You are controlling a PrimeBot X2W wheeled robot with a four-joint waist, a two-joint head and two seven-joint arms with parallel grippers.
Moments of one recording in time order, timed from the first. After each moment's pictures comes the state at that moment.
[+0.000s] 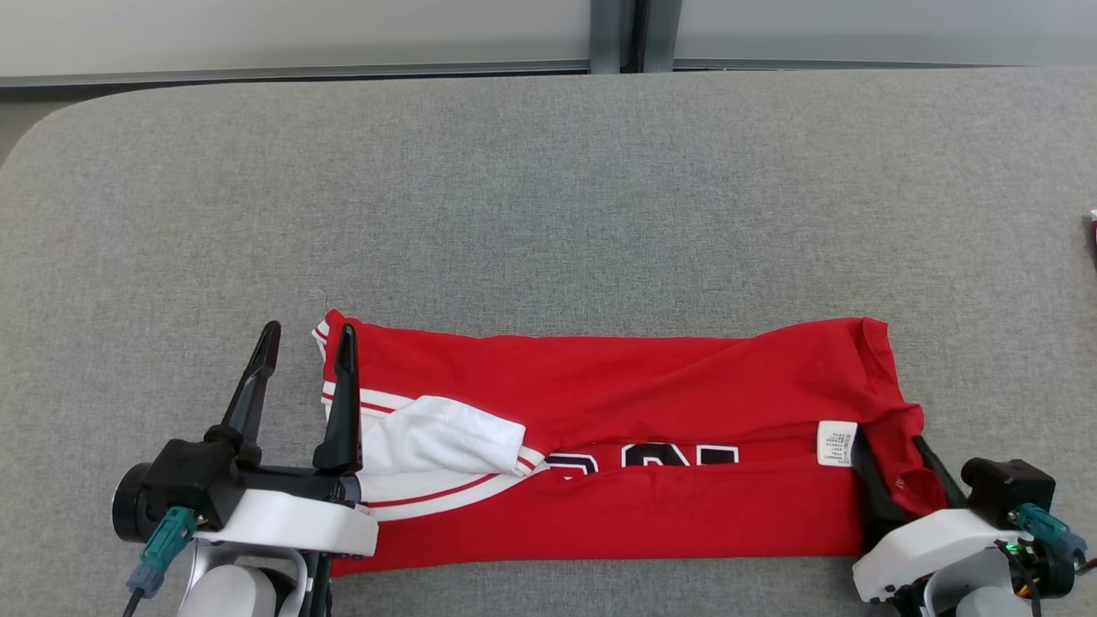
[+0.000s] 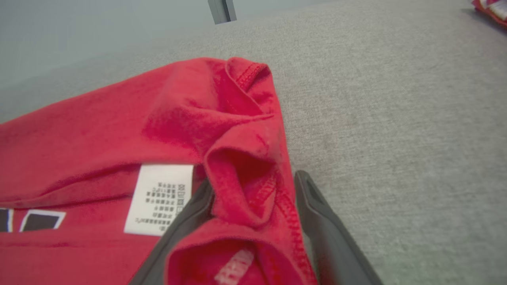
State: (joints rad) left arm -0.11 0.16 -0.21 0.04 -0.34 0.08 -0.25; right arm -0.16 -0.16 0.16 0.55 0.37 0.13 -0.19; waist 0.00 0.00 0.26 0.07
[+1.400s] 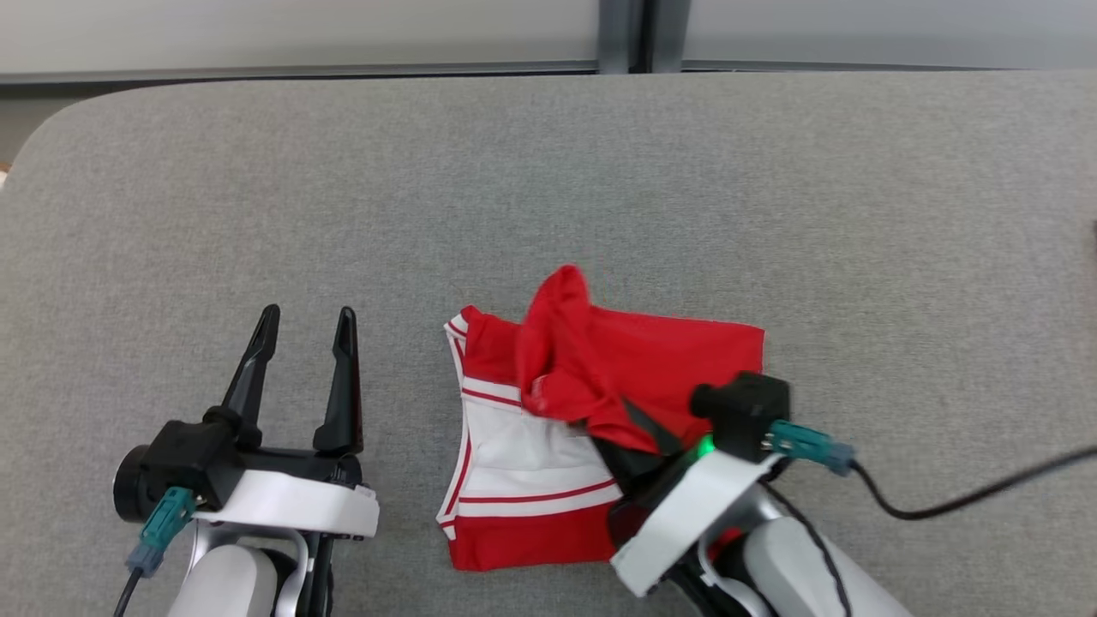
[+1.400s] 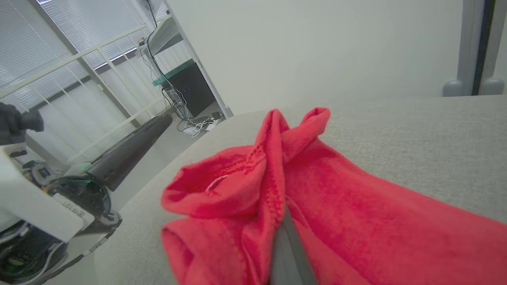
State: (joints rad) left arm -0.14 0.16 -0.21 0.07 -0.35 0.07 -0.25; right arm -0.33 -0.08 0.64 0.16 0.52 0.13 0.01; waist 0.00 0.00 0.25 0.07
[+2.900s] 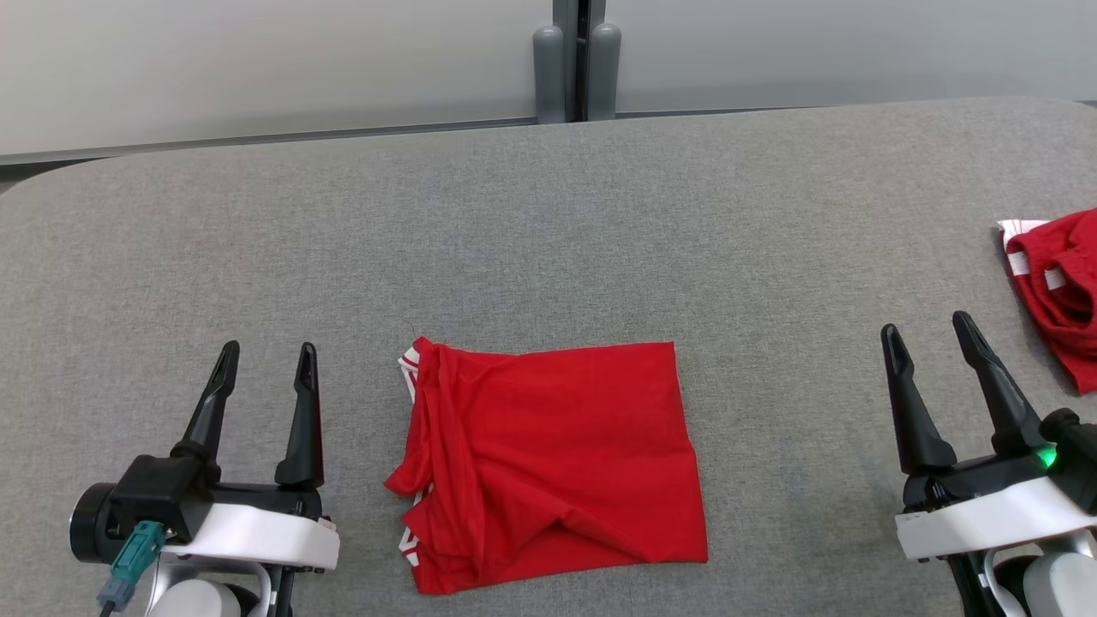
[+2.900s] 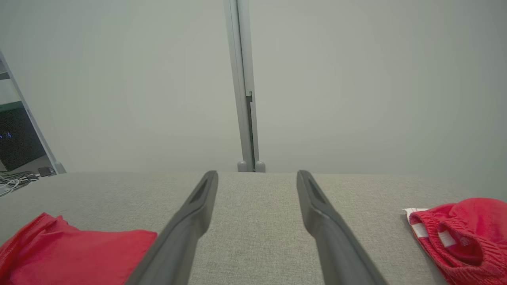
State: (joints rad) left arm -0.08 0.19 -0.16 0.08 -0.31 0.07 -0.26; right arm -0.09 -0.25 0.14 0.04 0.33 0.13 -0.17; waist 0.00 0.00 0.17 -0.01
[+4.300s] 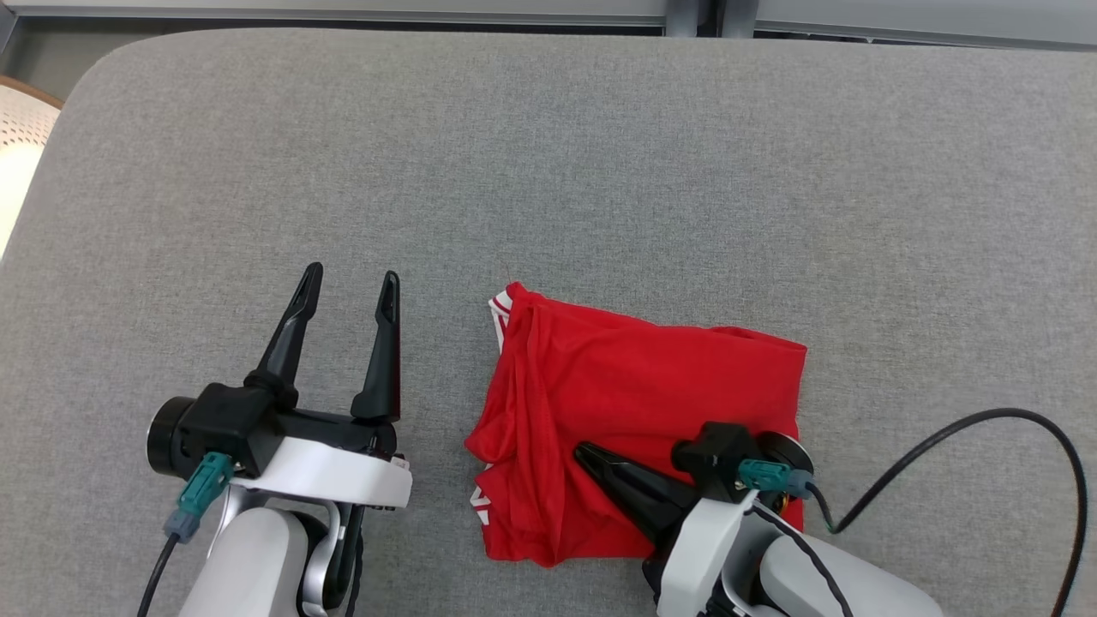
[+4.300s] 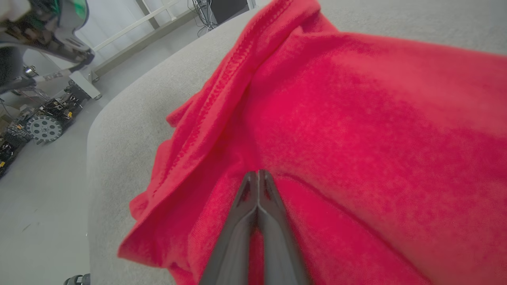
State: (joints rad) left arm -0.23 0.12 -0.24 0.10 -0.30 0.04 -0.26; right arm -0.51 -0.27 1.05 0.41 0.66 0.13 -0.11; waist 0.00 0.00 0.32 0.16
